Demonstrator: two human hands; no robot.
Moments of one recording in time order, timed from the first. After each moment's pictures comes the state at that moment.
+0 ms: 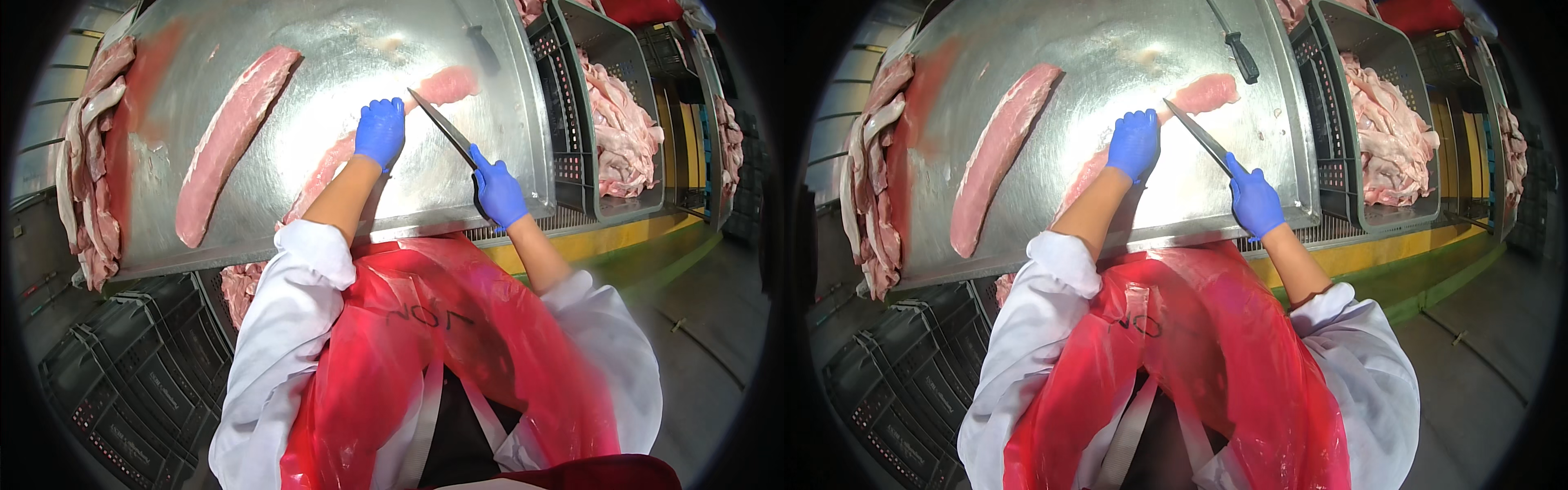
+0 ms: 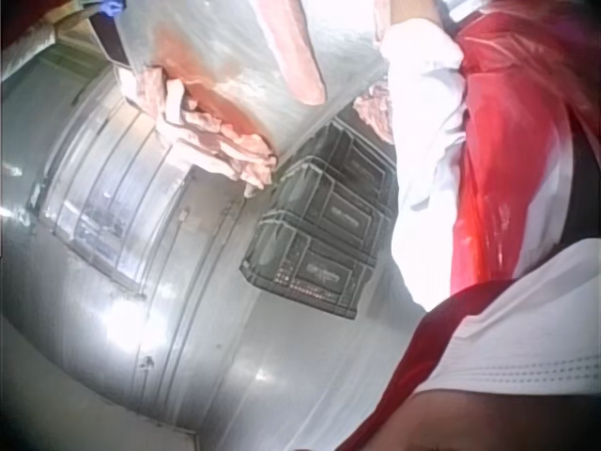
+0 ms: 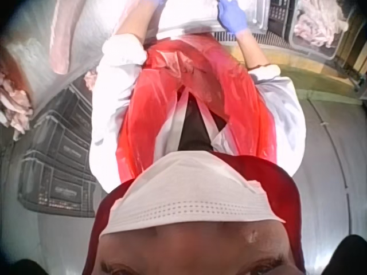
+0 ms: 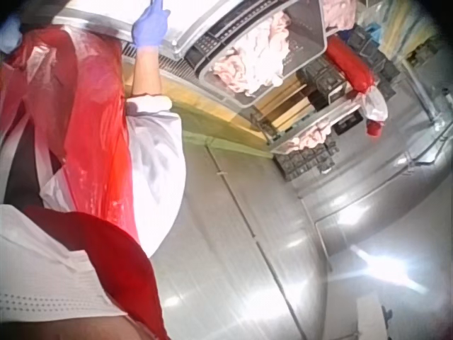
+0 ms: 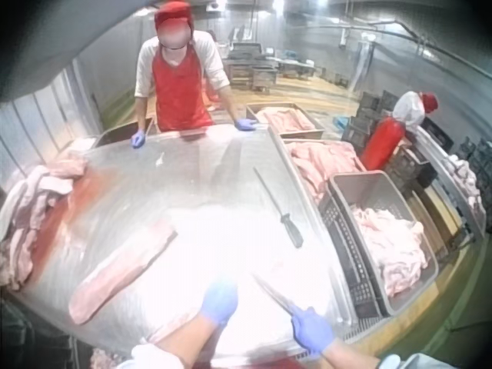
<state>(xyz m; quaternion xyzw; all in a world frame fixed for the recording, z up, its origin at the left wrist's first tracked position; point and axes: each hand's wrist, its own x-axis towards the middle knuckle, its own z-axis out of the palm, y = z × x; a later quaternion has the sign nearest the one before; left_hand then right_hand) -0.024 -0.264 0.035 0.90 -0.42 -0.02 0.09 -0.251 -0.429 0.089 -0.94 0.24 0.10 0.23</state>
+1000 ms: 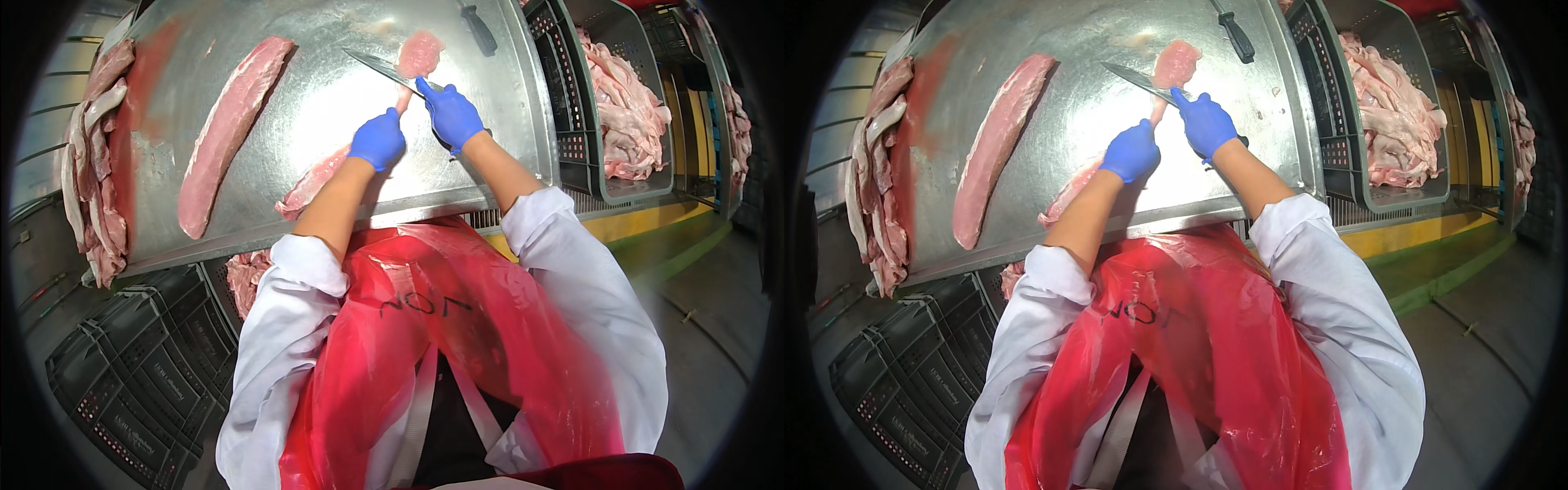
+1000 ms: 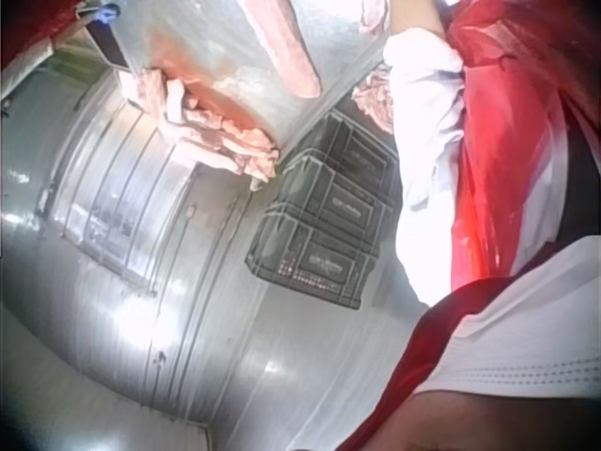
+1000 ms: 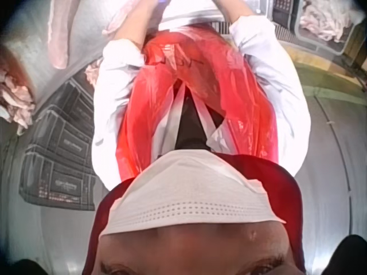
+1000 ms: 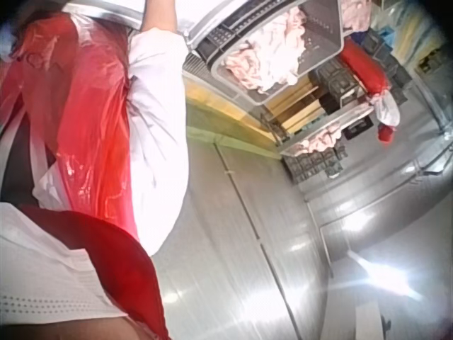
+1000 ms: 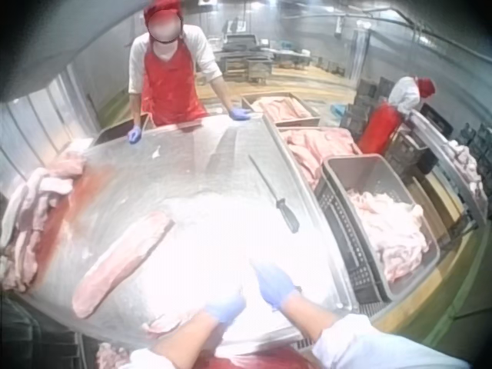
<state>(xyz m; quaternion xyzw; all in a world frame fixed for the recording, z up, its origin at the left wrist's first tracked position) -0.055 -0.253 0.072 0.89 -0.32 -0.29 0.15 -0.132 -0.430 0.045 -0.97 0.14 0.06 0.20</state>
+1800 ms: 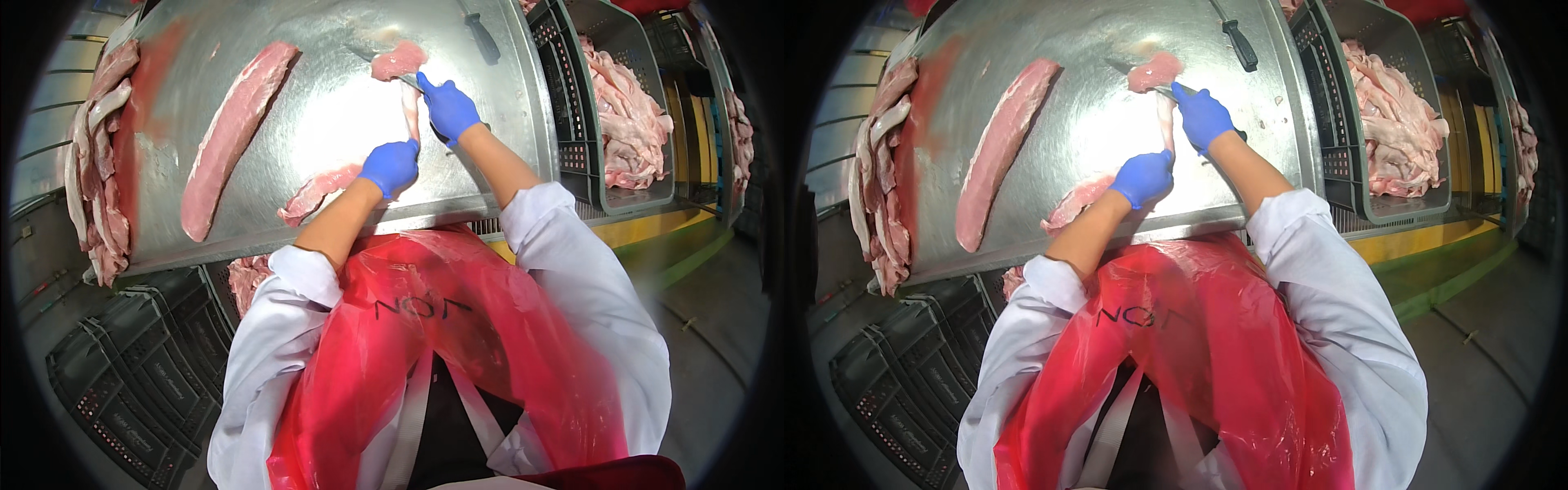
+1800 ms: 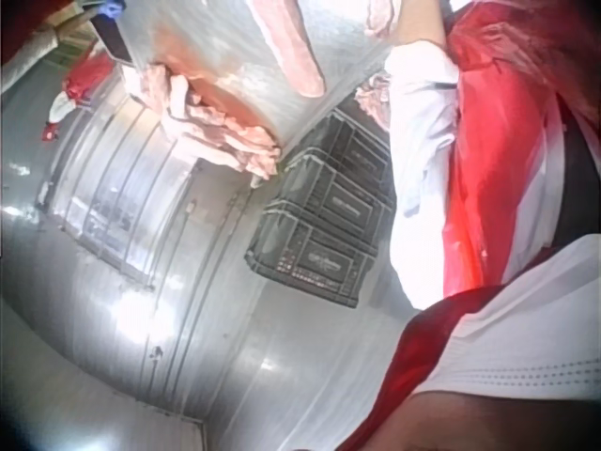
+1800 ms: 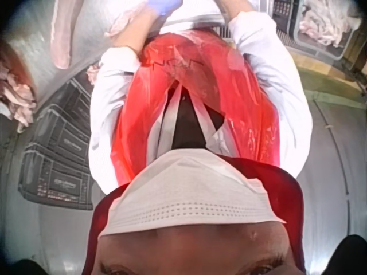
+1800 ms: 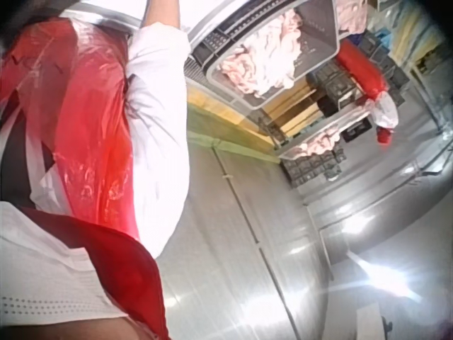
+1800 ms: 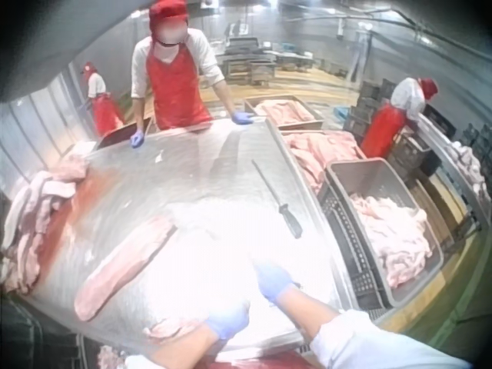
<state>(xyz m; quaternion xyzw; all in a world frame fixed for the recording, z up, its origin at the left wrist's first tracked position) -0.084 -0.241 0.055 0.84 -0.42 -0.29 0.16 -0.096 -0.441 0.036 -0.97 0.14 0.08 0.19</state>
